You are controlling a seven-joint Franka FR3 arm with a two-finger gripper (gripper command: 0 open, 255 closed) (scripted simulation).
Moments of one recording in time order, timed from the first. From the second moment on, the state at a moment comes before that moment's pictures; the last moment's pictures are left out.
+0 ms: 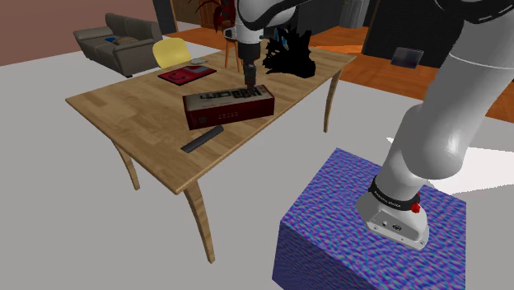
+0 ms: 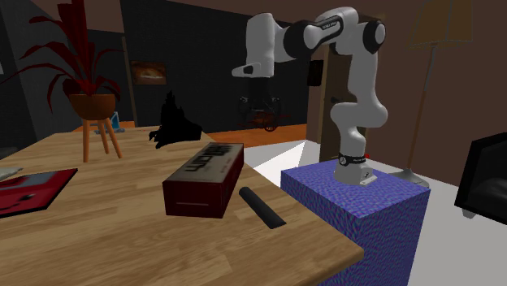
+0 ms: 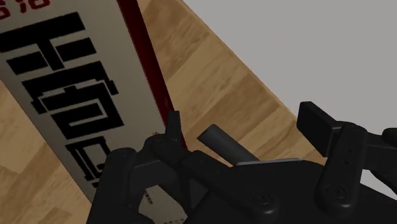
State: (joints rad) arm 0.19 -0.02 -0.11 -1.96 0.03 1.96 -0.75
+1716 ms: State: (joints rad) arm 0.28 0.57 0.03 -1.53 0.01 2.02 -1.21
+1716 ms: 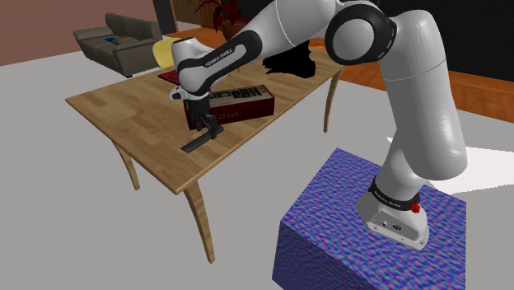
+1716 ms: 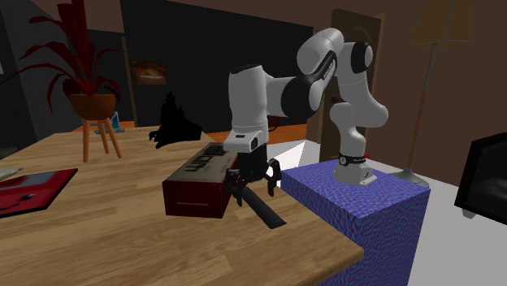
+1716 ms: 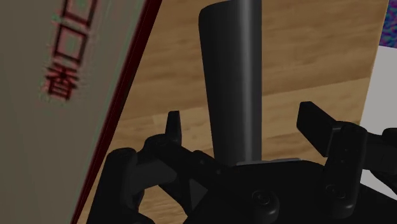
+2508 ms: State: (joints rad) arm 0.28 0.57 0.03 -1.53 0.01 2.03 -1.21
